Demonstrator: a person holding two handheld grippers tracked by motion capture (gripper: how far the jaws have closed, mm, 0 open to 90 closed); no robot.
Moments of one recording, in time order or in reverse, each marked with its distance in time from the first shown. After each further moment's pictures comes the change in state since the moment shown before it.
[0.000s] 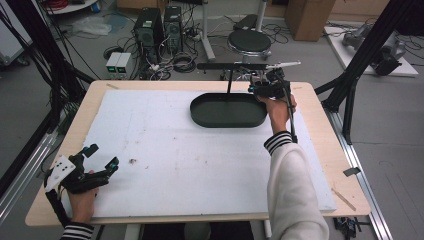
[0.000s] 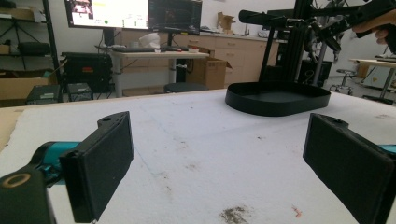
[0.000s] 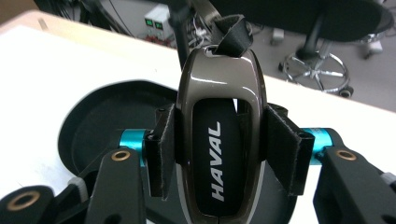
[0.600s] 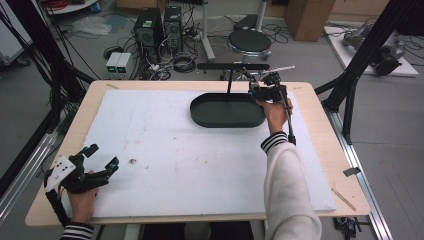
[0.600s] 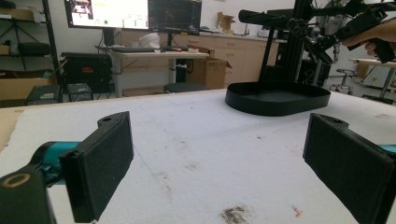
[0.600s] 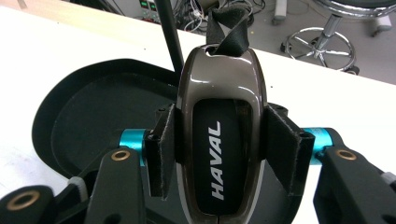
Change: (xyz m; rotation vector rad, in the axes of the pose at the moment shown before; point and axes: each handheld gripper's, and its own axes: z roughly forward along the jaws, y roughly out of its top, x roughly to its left) left arm 0.000 0.000 0.000 -0.001 -0.001 0.002; right arm -0.008 -0.012 0.025 0.069 -0.001 0.027
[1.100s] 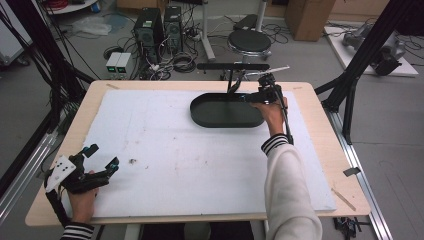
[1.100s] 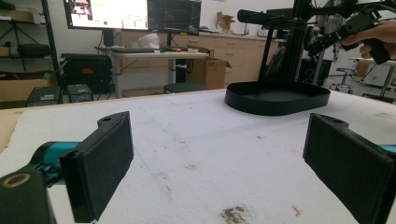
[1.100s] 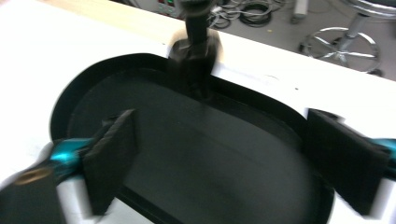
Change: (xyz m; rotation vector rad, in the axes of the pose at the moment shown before) left arm -0.001 0.000 0.000 0.000 -0.001 0.007; right arm 0.008 0.000 0.010 0.013 0.059 -0.035
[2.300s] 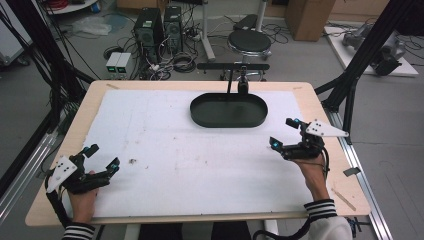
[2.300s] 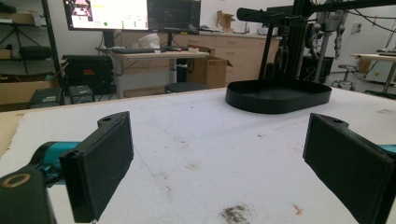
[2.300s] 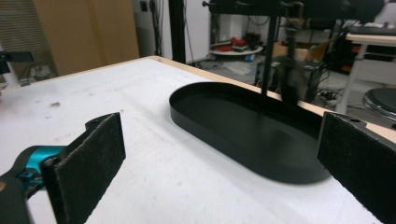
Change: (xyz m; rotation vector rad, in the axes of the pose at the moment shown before) left arm -0.002 0.000 0.000 0.004 0.002 0.020; right arm 0.006 -0.155 -0.125 -0.484 0.238 -0.166
